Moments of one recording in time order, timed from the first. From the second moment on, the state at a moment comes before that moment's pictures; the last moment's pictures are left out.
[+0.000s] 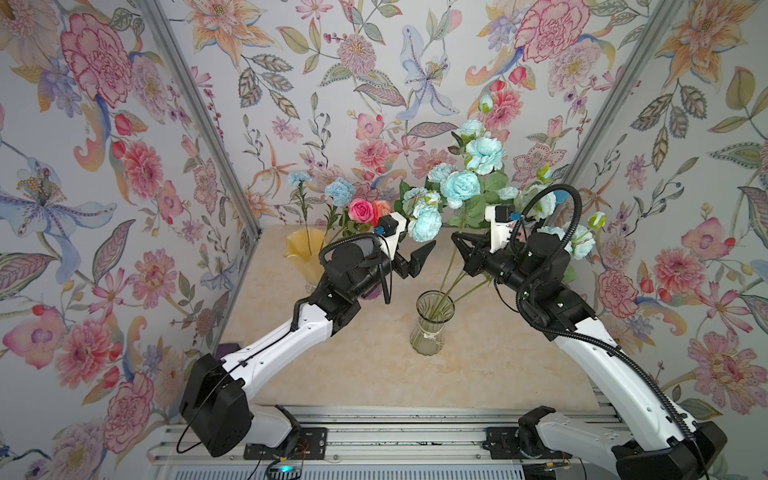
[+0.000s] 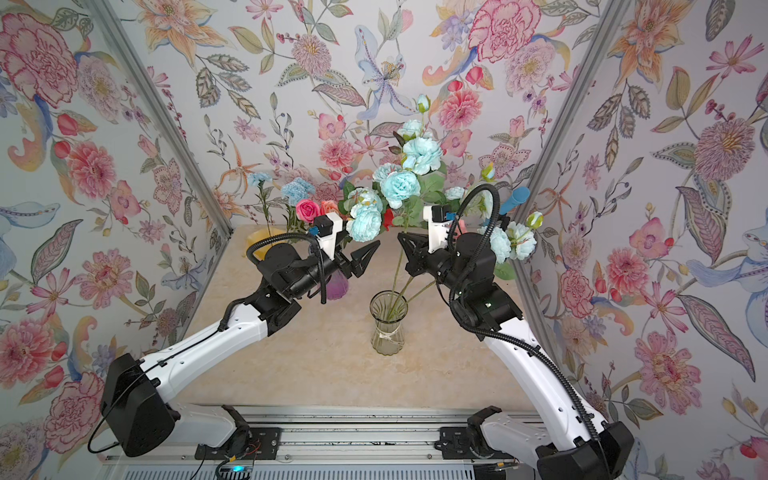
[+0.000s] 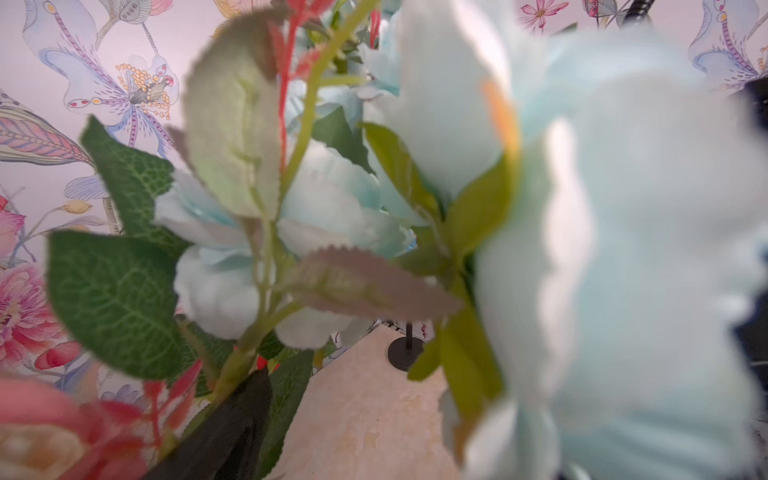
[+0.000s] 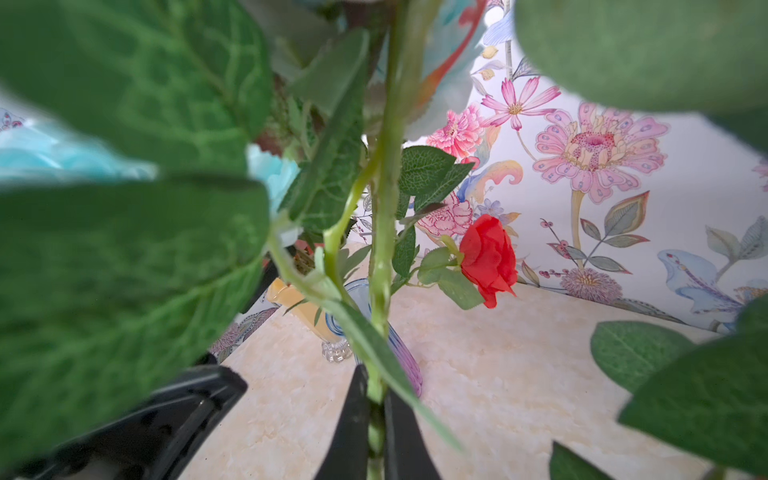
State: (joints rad) left arm -0.69 1.41 1.15 0.48 0.20 -0.01; right arm 0.46 1.14 1.21 -0.11 -0.28 0.29
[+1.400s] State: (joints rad) left arm -0.64 1.52 1.11 0.50 -0.19 0.09; right arm 0.43 1.12 1.20 -0.22 -0.28 0.30
